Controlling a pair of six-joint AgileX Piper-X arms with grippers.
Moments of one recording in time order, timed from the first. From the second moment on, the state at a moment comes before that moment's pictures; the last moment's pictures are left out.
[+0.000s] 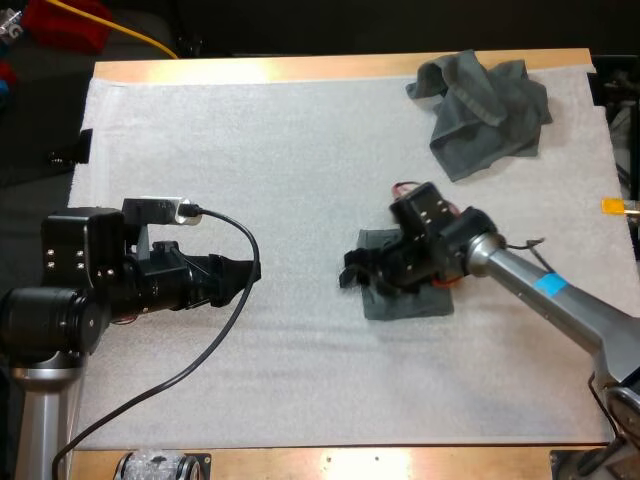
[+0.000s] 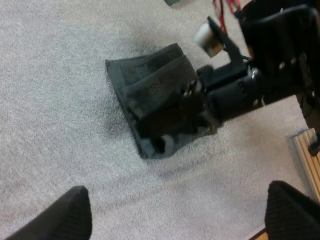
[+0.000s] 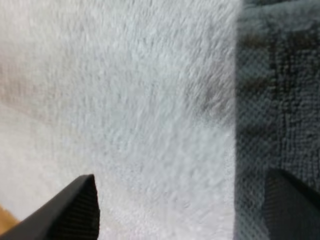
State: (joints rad) left arm -0.03 0.93 -1.15 1.27 0.66 -1.87; right arm 0.64 1.73 -1.10 0.63 -0.50 -1.20
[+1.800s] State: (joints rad) left arm -0.33 0.93 -1.09 1.10 0.55 -1.96; right arm 0.66 1.00 -1.10 1.02 -0.14 -1.33
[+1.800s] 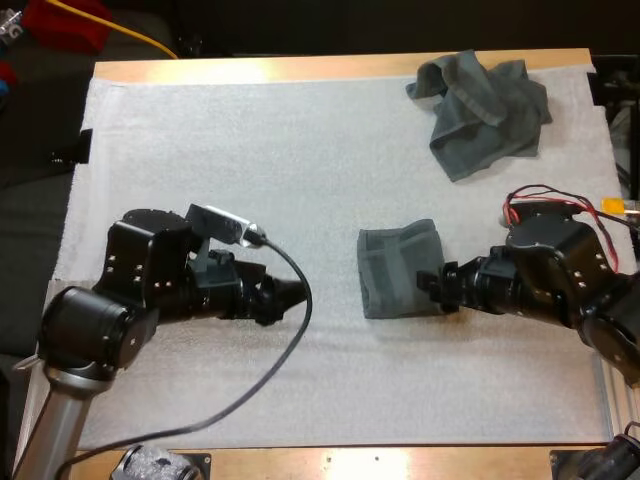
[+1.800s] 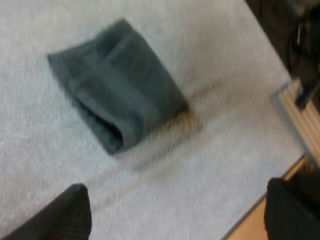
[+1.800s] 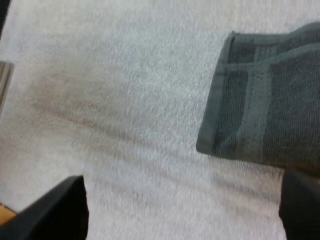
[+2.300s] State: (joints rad) left arm -0.33 0.96 -0.73 0.66 0.55 -2.21; right arm 0.66 1.00 -1.10 1.02 -0.14 -1.35
